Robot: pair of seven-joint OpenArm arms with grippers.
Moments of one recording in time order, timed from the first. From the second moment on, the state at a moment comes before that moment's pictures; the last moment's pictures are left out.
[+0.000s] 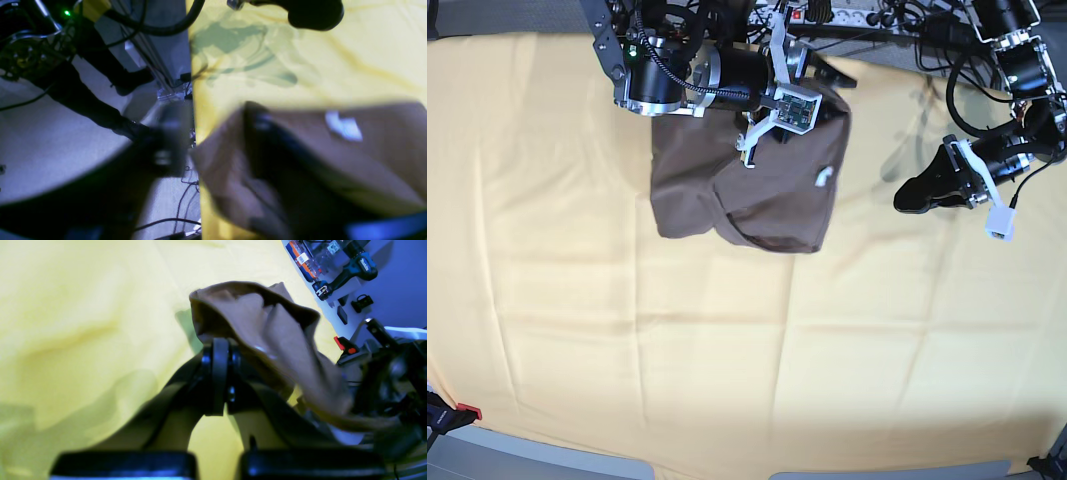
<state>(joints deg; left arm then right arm) 6.8 -21.9 -28.8 93.2 -87.3 -43.5 80.0 -12.4 3.2 -29.2 124.5 28.9 41.6 -59.2</state>
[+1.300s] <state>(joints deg) 6.6 -27.4 25.0 118.3 -39.8 -43.9 65.7 12.2 19.6 -7.8 90.9 29.6 41.6 -54.4</state>
